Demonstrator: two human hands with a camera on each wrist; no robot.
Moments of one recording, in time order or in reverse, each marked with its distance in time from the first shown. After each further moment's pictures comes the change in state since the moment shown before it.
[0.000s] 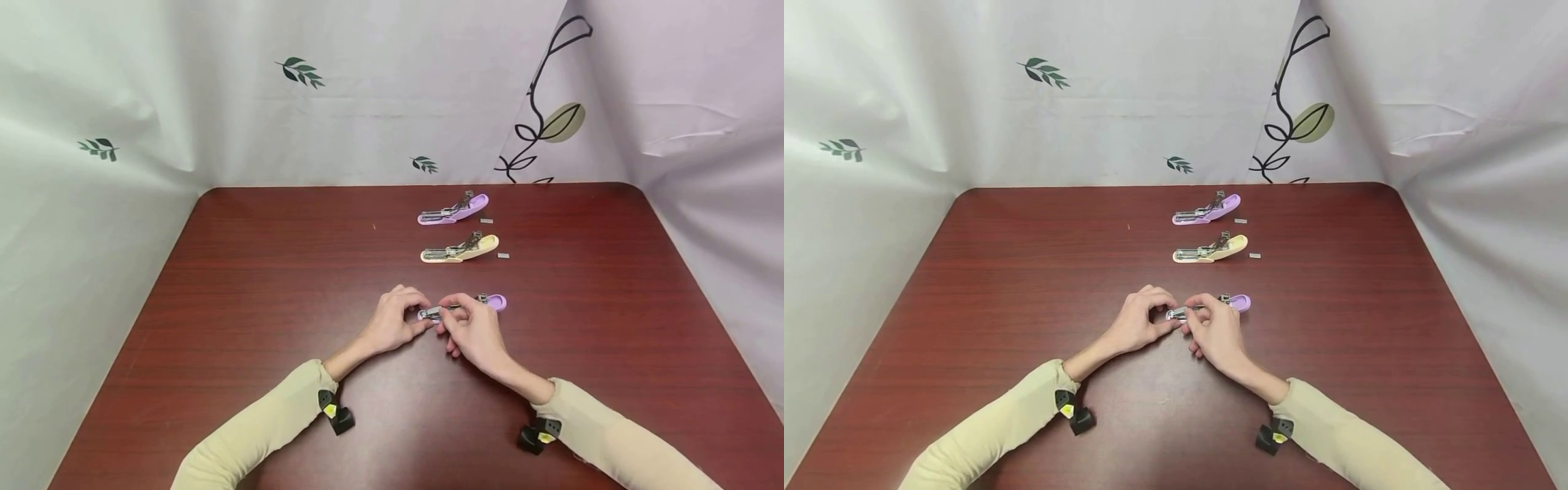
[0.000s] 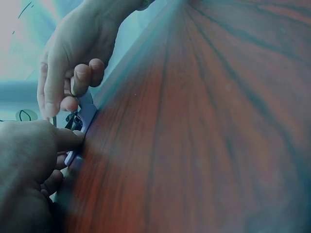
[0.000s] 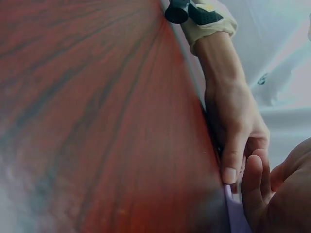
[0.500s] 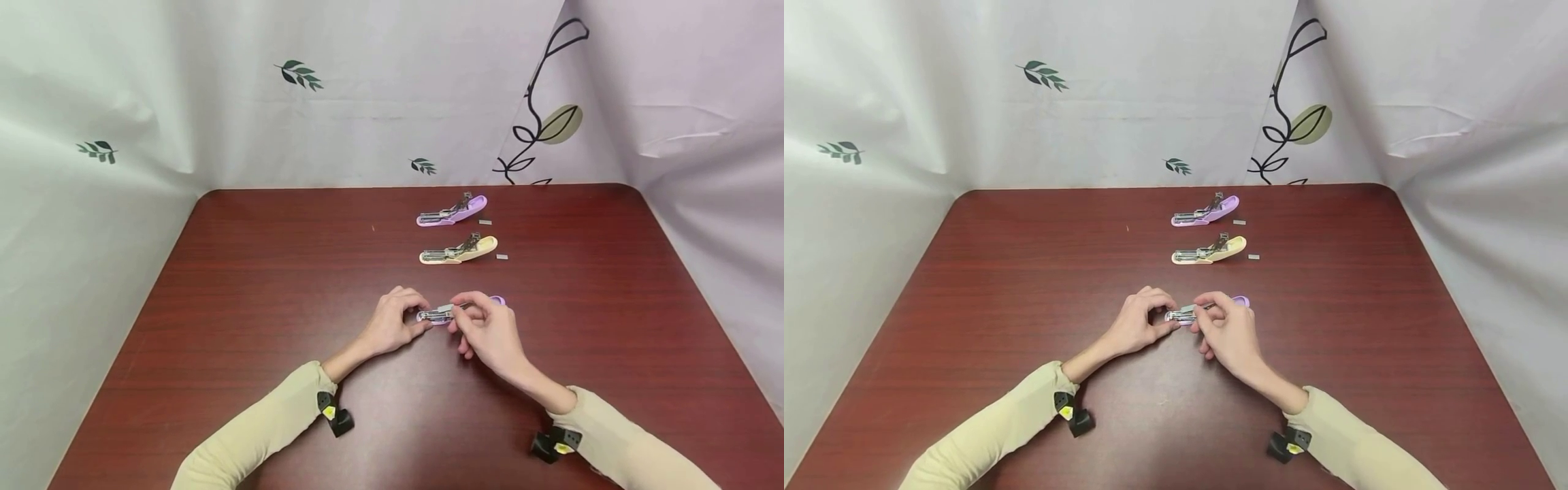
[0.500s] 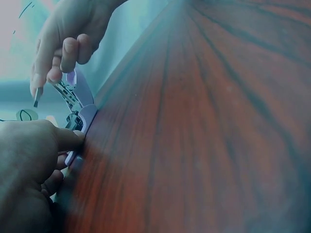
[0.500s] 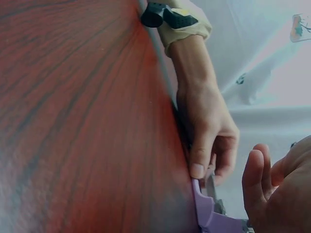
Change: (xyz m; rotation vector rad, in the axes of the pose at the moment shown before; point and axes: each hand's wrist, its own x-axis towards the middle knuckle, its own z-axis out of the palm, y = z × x) left_hand 0.000 0.003 -0.001 0.003 -0.010 -0.026; right_hand -0.010 -0.013 -0.021 0.076 0.022 -0.070
